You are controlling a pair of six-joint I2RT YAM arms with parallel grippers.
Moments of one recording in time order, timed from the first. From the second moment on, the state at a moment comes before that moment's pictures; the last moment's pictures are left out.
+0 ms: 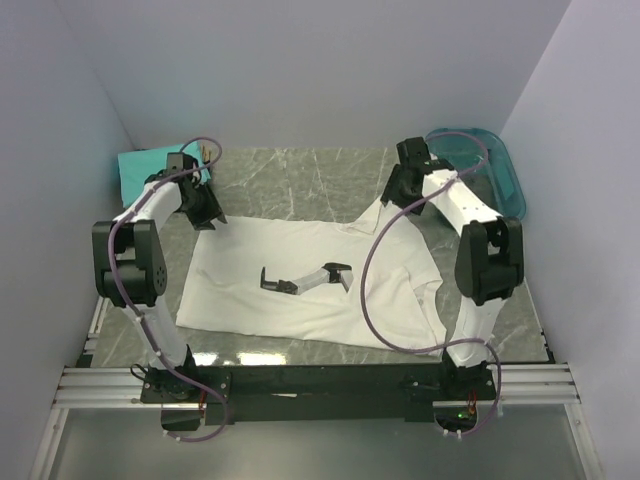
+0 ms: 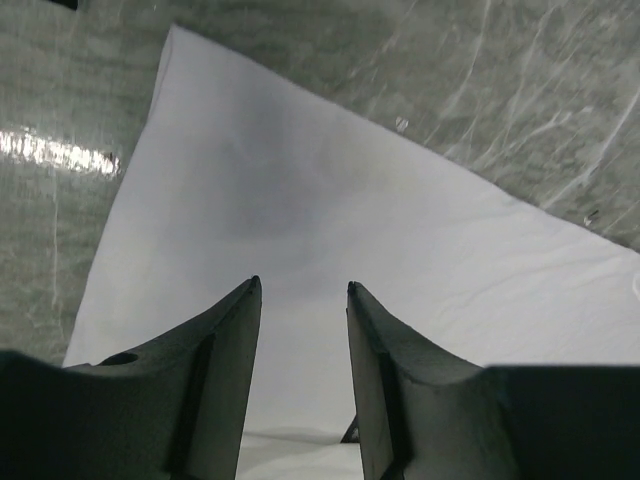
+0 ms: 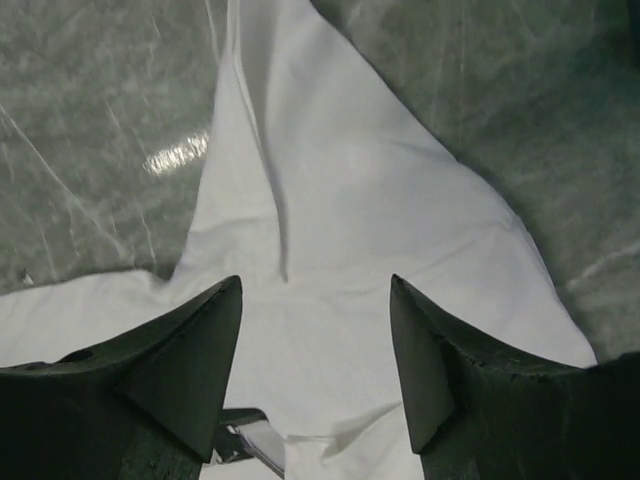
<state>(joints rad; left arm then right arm) 0.04 1.86 1.39 -0.64 0.19 -0.45 0.21 1.89 1.55 -0.73 0.14 0.60</state>
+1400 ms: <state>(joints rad) 0.05 2.06 1.56 -0.63 0.09 -0.62 0.14 2.38 2.12 -0.72 0.03 0.58</state>
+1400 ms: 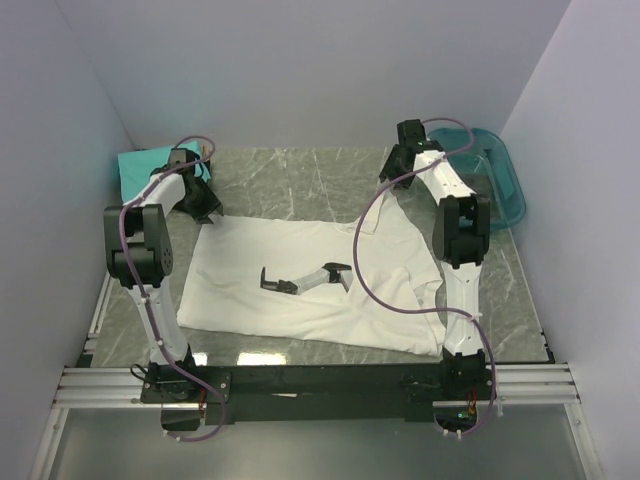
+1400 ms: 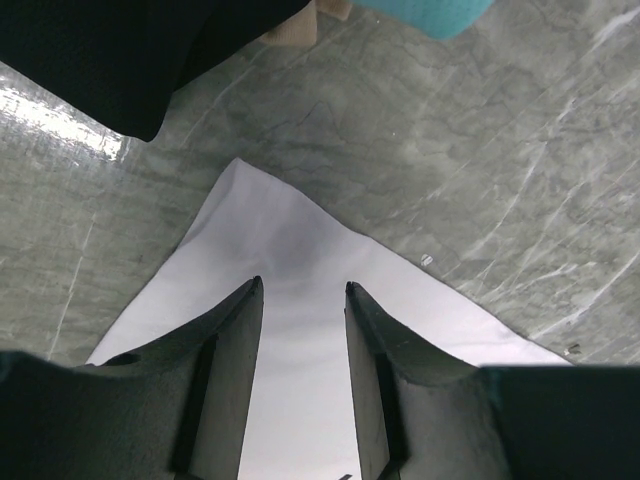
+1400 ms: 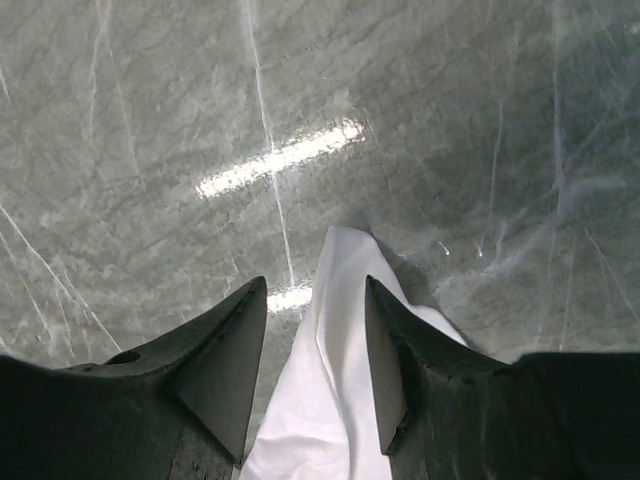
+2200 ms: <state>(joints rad) 0.05 2.09 1.61 -0.64 0.07 -0.61 0.14 2.45 2.15 -0.73 0.01 0.58</state>
